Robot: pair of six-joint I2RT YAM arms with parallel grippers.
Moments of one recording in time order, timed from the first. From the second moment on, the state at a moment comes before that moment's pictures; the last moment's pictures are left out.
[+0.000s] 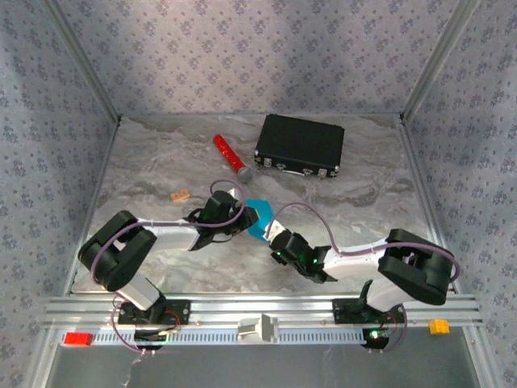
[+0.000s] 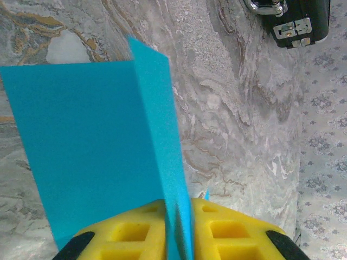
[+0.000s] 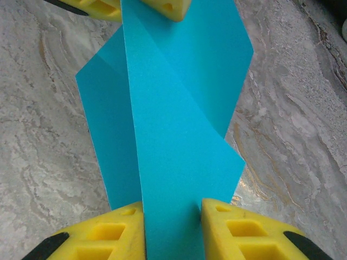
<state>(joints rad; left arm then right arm) -0.74 1.57 0.58 0.39 0.22 -1.13 1.10 1.45 0.43 0.24 0.48 0.04</state>
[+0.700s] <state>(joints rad) -0.74 1.57 0.58 0.39 0.22 -1.13 1.10 1.46 0.45 0.24 0.48 0.05</state>
